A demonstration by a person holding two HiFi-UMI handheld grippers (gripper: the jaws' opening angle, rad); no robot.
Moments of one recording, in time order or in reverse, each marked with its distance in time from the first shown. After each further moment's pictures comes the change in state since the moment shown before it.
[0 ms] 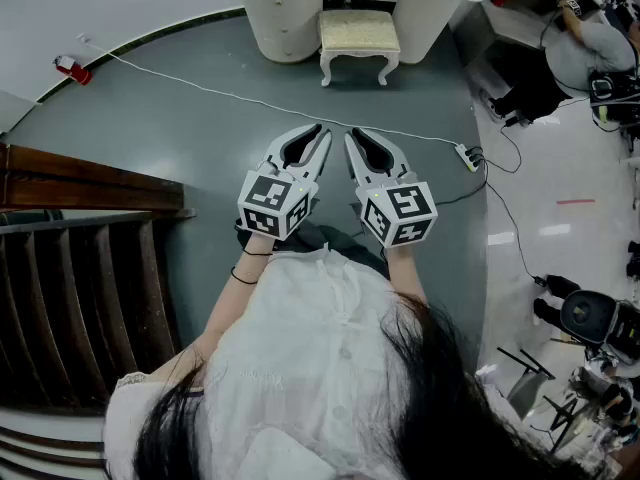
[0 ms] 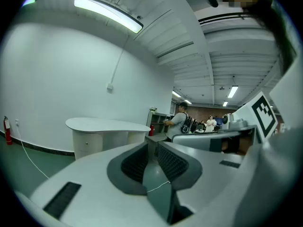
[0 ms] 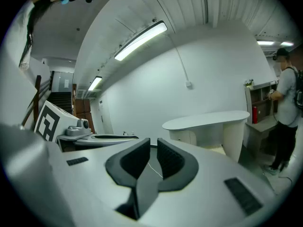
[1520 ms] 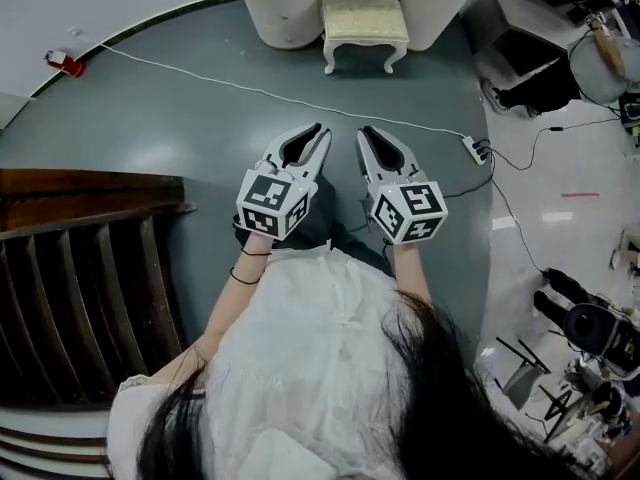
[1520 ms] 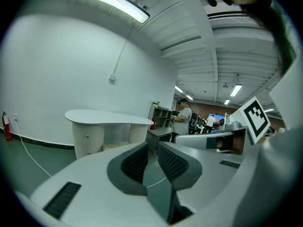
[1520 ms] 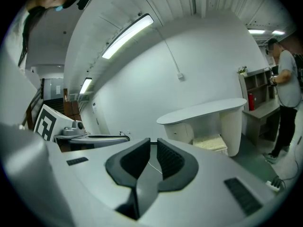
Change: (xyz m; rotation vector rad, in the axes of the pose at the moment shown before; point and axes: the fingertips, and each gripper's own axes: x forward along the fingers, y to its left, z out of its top) left arm 0.036 0.048 -0.023 -0.040 0.077 -0.001; right arm 0.049 -0.047 -0.027 0.103 0.054 -0.037
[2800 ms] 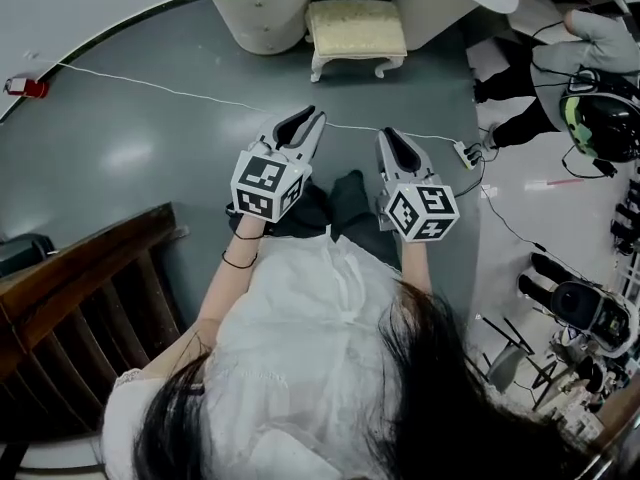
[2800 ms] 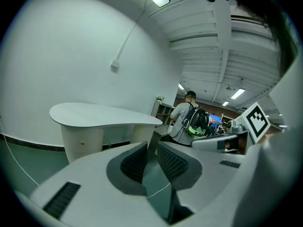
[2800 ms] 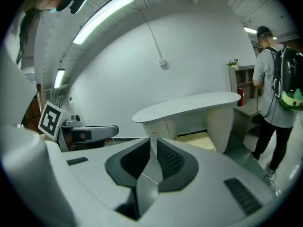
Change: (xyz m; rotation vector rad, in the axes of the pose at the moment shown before) left arm 0.148 0.171 0.053 -0.041 0.063 -0.089; right arm 0.157 -0.112 0.039 0.050 0.109 -0.213
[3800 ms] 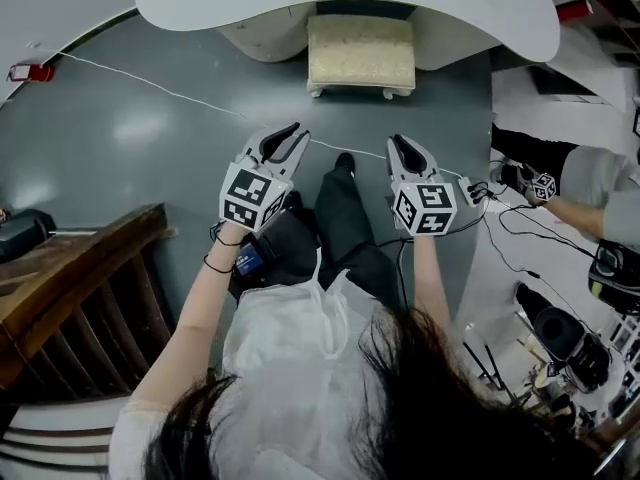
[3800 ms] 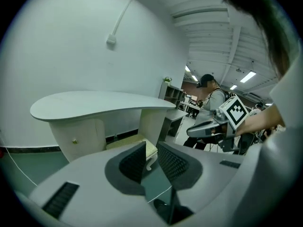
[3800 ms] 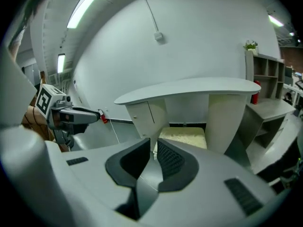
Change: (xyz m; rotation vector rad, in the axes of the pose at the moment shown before) left arm 0.153 0.071 -0.050 0.061 0.180 0.066; right arm 0.147 -0.185 -0.031 -0.117 0.205 0.074
